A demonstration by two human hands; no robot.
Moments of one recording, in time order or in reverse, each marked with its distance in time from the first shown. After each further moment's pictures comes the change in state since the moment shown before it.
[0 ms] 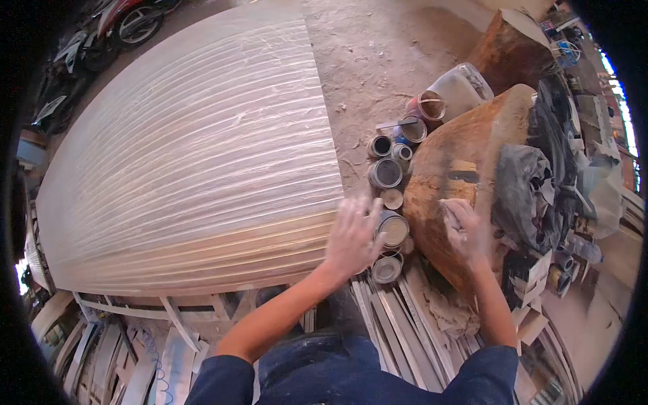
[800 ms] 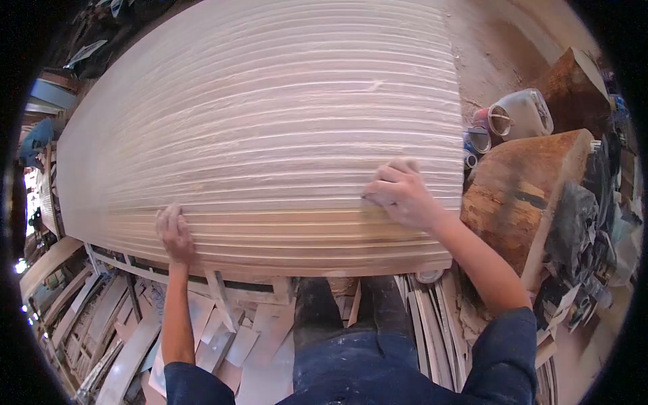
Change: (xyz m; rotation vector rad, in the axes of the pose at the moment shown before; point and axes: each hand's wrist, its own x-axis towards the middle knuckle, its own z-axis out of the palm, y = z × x) left_hand -0.306 -0.362 -0.343 0.688 0.396 -0.349; right_hand 0.120 -0.250 0.212 0.164 -0.394 -0.626
